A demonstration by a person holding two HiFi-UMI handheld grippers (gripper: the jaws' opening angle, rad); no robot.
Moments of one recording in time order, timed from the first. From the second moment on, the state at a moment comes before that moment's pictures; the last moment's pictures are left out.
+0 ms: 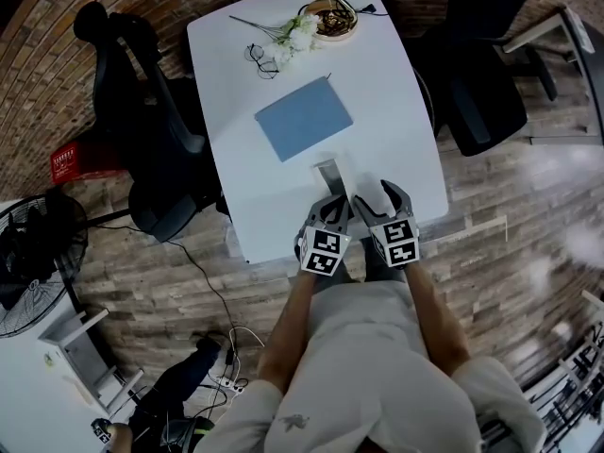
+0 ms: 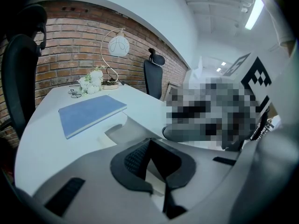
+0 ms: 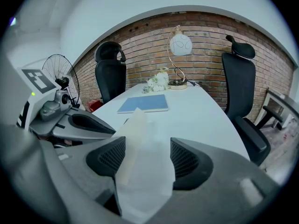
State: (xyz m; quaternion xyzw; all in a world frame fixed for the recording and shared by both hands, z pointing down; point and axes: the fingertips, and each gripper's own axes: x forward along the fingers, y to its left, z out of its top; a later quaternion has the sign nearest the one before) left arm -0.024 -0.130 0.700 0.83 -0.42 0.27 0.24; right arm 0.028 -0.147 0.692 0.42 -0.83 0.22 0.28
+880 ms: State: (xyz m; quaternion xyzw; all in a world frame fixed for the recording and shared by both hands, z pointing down) left arm -0.039 -0.121 0.708 0.83 -0.42 0.27 0.25; right arm 0.013 -0.142 0.692 0.41 -0.84 0.22 0.29
